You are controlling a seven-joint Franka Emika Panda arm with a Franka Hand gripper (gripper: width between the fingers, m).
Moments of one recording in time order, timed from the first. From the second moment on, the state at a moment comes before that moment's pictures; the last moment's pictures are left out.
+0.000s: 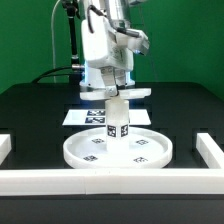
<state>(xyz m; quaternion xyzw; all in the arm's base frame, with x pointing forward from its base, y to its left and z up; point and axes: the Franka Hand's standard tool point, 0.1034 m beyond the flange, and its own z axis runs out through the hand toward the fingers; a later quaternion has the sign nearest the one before) 0.527 -0.013 0.106 -0.55 0.82 -0.03 0.16</state>
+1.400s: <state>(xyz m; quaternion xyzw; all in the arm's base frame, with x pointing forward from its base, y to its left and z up) 0.539 0.024 0.139 -0.80 0.58 -0.03 0.14</state>
